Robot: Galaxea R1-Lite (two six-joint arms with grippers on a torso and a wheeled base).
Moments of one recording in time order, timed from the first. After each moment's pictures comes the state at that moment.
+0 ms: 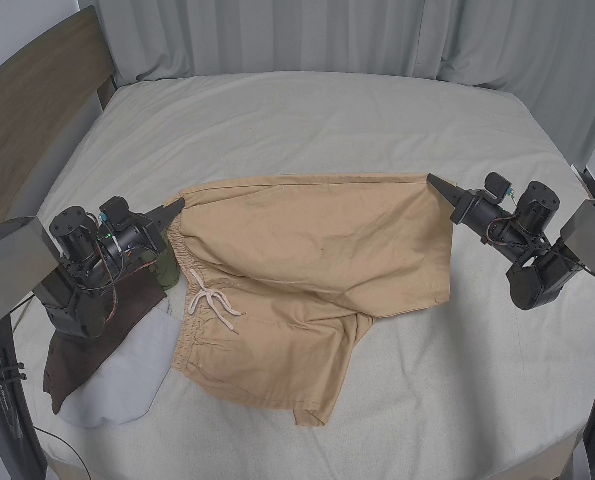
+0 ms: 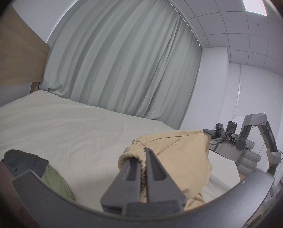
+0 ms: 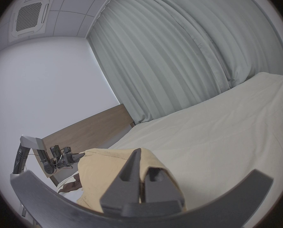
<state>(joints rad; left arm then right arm) -0.02 2.24 -0.92 -1.55 -0.61 -0.30 0.11 2.22 -1.05 -1.46 0.56 0.44</state>
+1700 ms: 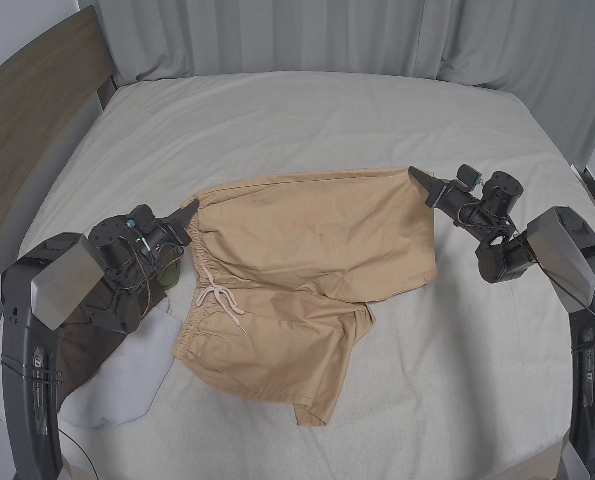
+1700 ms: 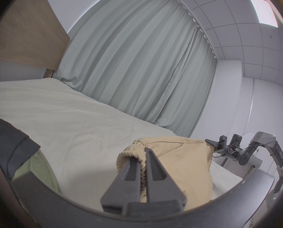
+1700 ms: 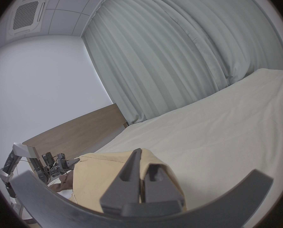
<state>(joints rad) -0.06 2.52 -1.25 -1.55 -0.44 -0.45 0.10 2.51 -1.59 -1.21 0.54 0.44</state>
